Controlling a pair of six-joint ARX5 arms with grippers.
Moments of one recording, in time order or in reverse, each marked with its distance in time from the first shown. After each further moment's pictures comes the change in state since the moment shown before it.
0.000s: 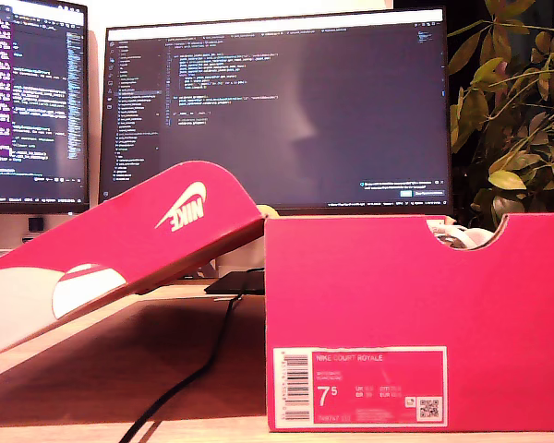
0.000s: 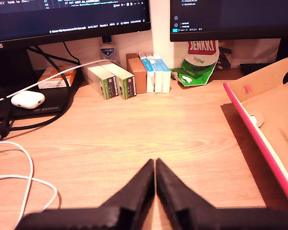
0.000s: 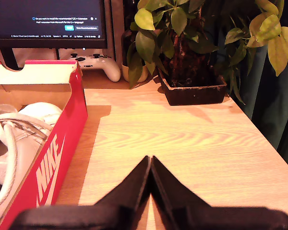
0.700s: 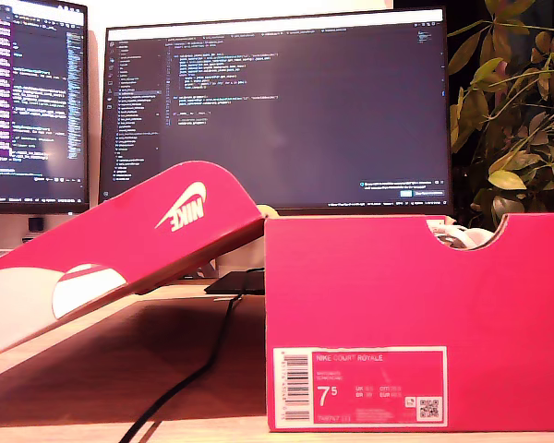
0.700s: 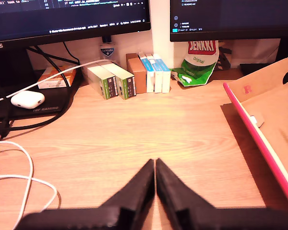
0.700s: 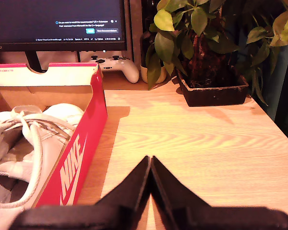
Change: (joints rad) left arm 0.000 0.000 0.000 0.000 0.000 -0.008; right arm -0.005 0.000 0.000 0.005 -0.079 0.023
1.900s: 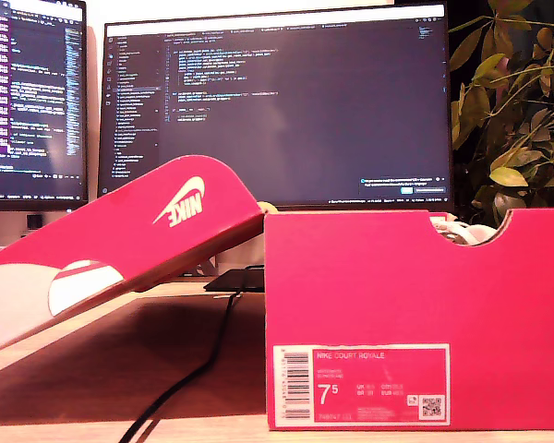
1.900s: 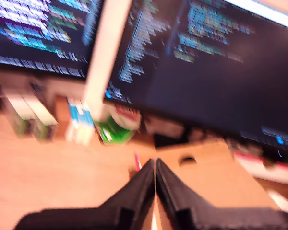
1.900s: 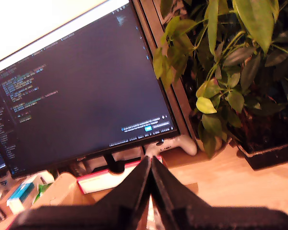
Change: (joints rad) left arm 0.000 0.193 0.241 0.072 0.274 -0.393; right arm 0.000 0.079 0.254 0.011 -0.109 0.346
